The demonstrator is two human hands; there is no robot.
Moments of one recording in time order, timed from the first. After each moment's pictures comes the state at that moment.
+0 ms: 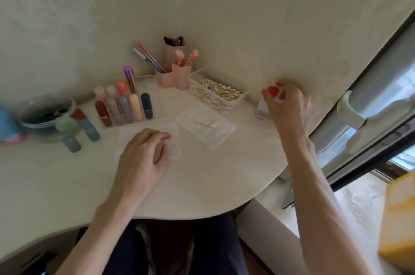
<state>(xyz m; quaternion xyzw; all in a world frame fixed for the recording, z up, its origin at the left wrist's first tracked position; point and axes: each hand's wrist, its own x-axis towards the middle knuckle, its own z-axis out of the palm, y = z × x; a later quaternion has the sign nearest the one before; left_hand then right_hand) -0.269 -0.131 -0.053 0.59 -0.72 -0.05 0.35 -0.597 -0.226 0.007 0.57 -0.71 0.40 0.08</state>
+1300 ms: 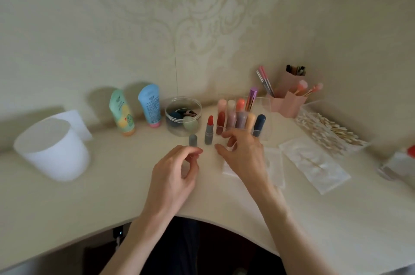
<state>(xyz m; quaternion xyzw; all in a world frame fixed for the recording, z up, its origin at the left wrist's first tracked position) -0.144 -0.073 -0.050 0.67 -0.57 -0.02 0.46 -0.293 -0.193 -0.033 0.77 -0.53 0.28 -0.20</state>
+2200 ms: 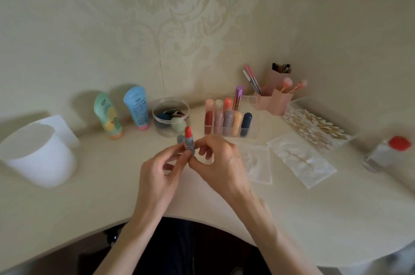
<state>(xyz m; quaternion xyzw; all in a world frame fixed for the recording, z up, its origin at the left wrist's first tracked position) -0.153 -0.074 -0.042 0.63 -0.49 -0.18 0.58 -0.289 -0.152 -0.026 0.81 -0.38 0.37 -0.23</state>
